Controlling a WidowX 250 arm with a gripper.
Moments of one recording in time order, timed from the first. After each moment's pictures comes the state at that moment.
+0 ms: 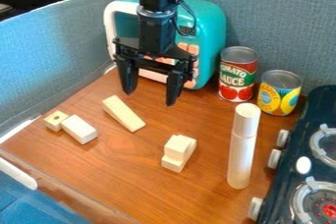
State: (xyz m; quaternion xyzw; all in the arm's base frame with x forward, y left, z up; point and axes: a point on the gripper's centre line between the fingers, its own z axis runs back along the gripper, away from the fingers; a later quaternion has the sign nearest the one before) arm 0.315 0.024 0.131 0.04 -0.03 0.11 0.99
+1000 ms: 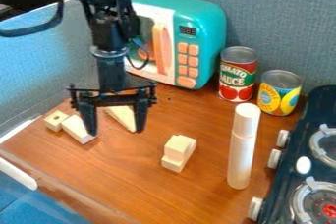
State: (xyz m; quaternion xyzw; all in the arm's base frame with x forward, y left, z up) arm 0.272 0.058 0.095 0.03 -0.04 0.36 0.93
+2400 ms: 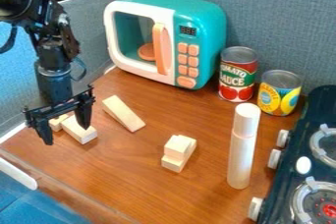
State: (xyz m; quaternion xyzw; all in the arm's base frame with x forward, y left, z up) arm 0.269 0.162 0.044 0.05 -0.05 0.61 0.79
